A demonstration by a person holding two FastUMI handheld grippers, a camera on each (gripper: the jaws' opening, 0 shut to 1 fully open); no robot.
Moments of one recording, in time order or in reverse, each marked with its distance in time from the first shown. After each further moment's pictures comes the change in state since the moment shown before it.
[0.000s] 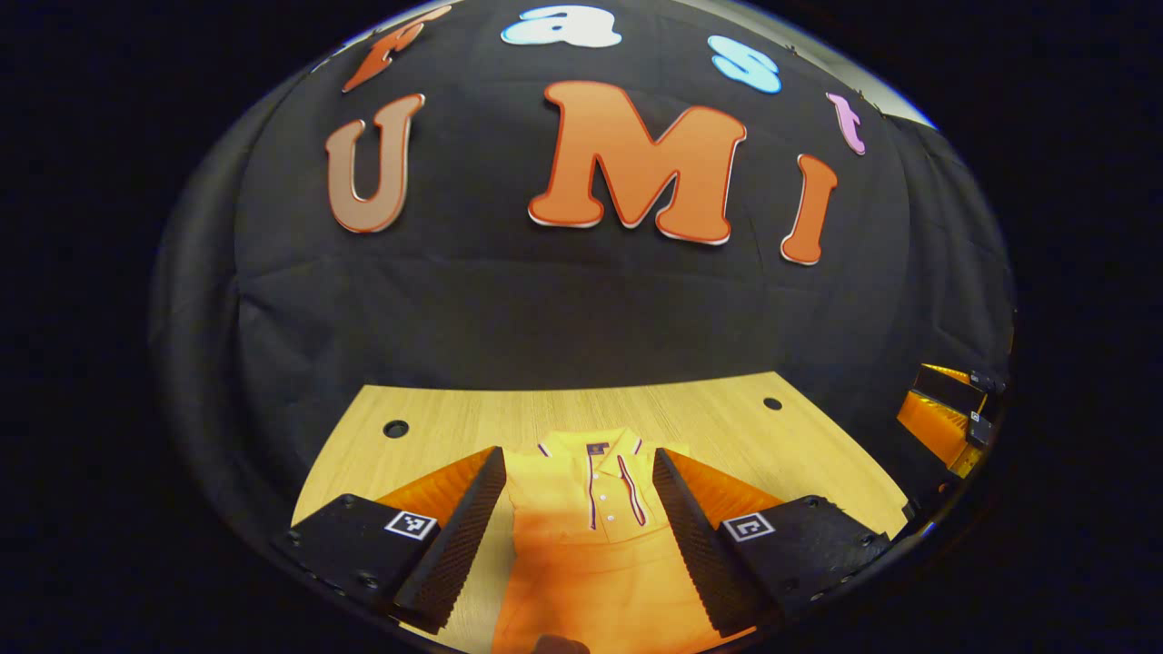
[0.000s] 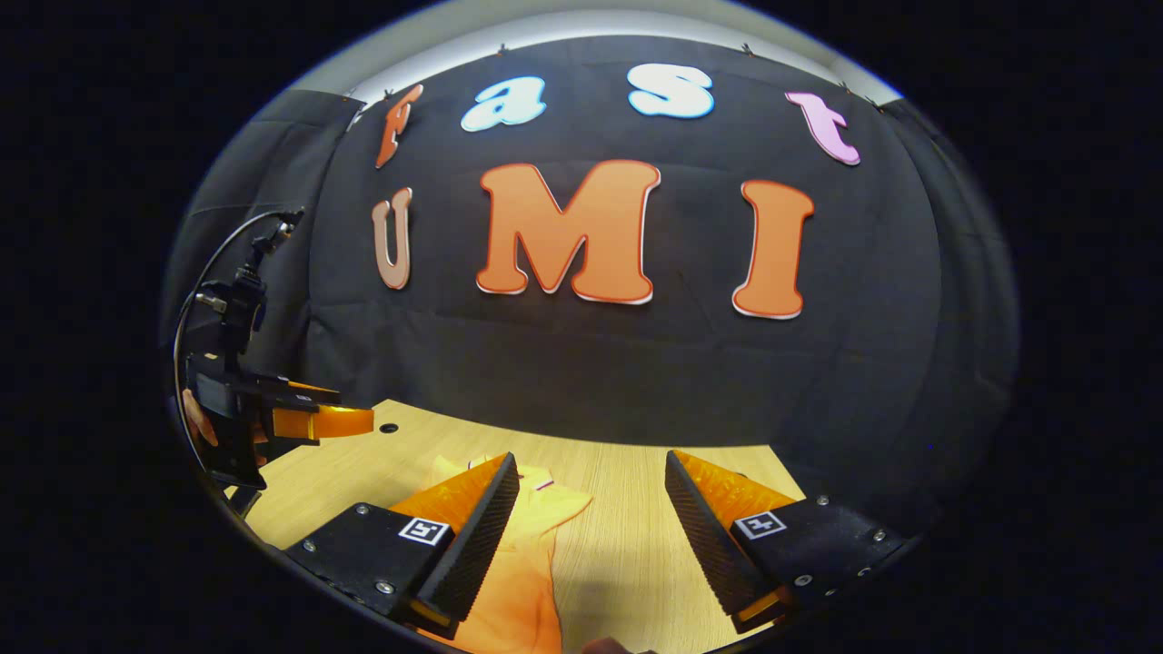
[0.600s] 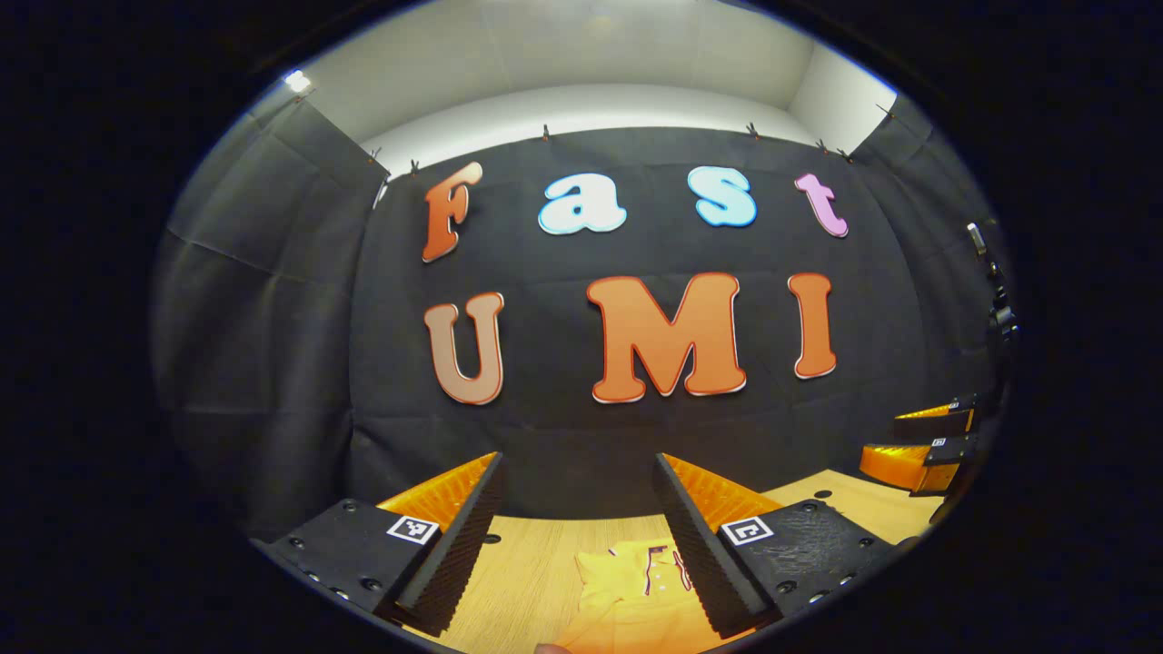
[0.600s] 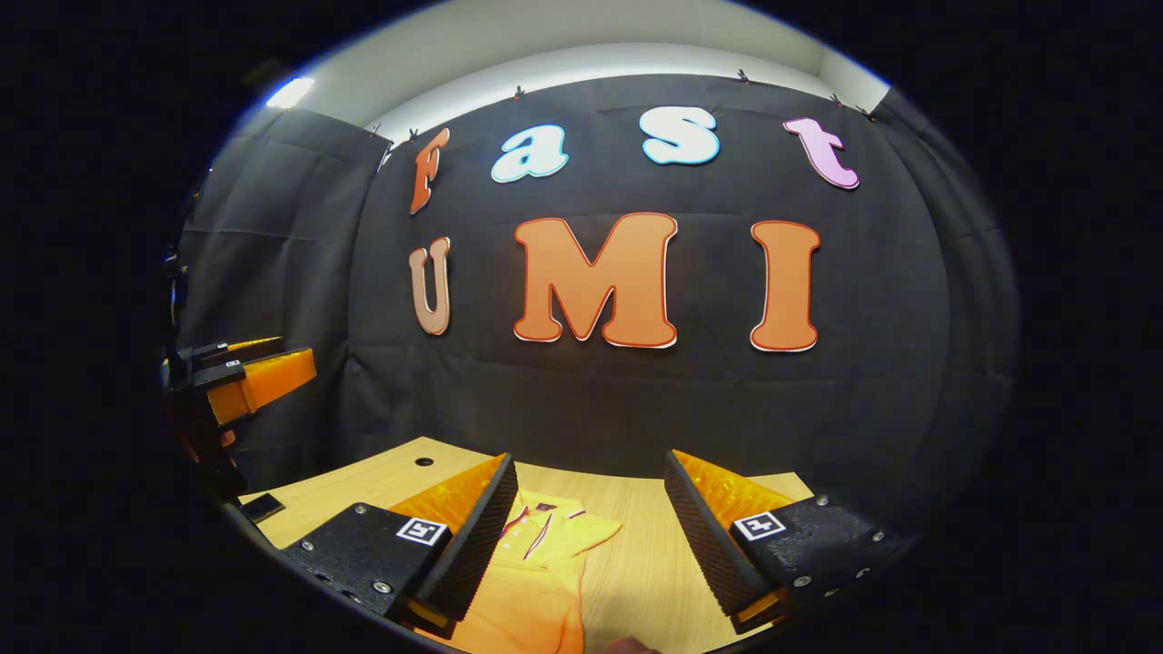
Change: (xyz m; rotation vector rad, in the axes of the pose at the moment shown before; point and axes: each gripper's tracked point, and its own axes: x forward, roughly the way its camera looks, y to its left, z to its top) left arm -0.170 -0.009 0.073 0.107 -0.571 0.249; right arm -0.044 0.019 0.009 0.063 -0.152 0.089
